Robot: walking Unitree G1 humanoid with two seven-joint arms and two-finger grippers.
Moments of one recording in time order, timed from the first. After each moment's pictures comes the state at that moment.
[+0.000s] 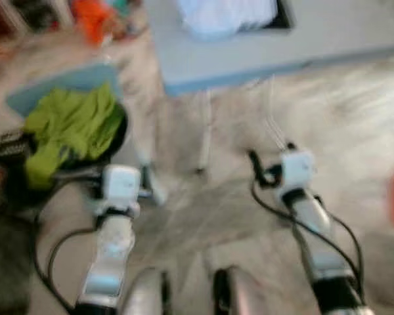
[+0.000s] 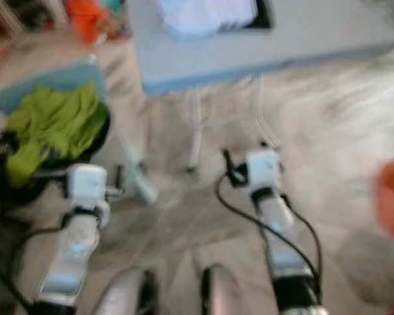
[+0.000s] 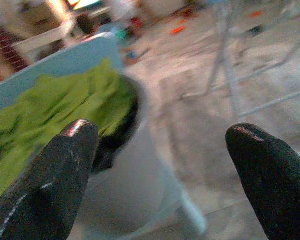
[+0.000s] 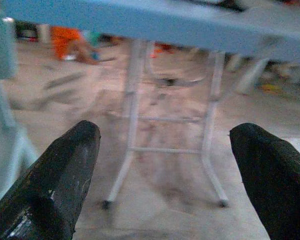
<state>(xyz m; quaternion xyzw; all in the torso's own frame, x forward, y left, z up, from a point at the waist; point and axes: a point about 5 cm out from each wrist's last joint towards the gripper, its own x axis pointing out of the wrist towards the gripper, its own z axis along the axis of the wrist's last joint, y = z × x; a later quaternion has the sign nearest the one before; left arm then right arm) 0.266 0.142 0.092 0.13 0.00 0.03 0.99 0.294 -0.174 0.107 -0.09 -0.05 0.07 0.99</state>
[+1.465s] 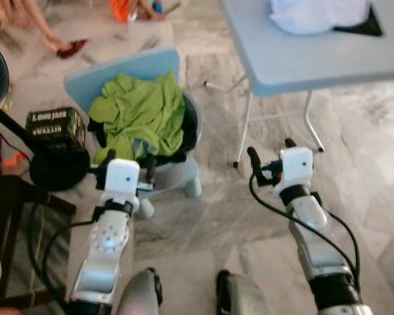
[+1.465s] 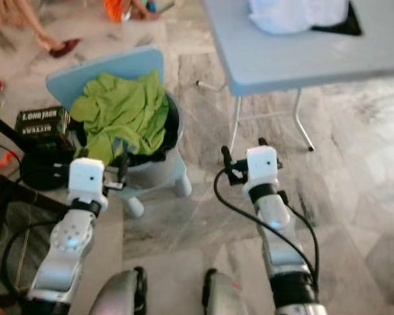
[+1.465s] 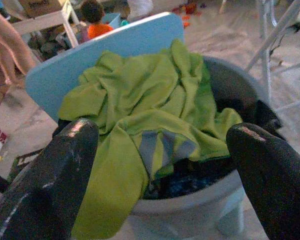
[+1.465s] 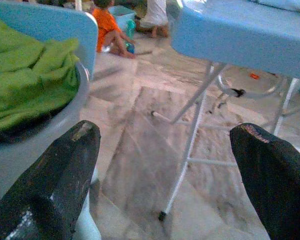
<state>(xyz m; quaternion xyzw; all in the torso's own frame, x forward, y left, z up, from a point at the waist) 0.265 0.148 0.103 0.12 -0.03 -0.02 0.99 0.299 -0.159 0.112 -0.08 -0.06 0.09 0.99</state>
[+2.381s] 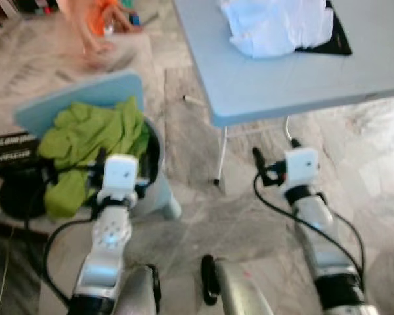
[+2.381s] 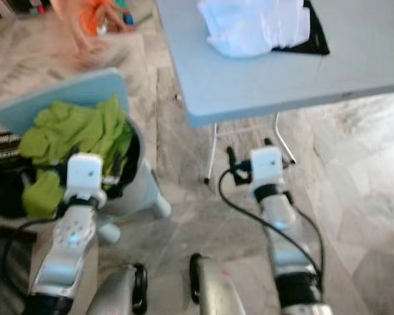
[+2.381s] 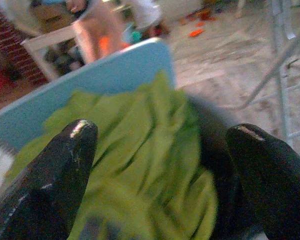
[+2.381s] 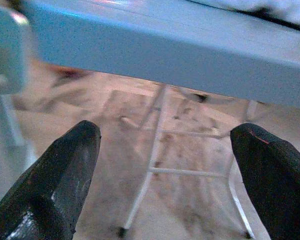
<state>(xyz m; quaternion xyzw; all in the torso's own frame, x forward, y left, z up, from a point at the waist) 0.271 0.154 0.103 0.14 -0.02 0.04 0.99 0.295 -0.167 0.106 -0.10 -0.05 0.08 0.99</state>
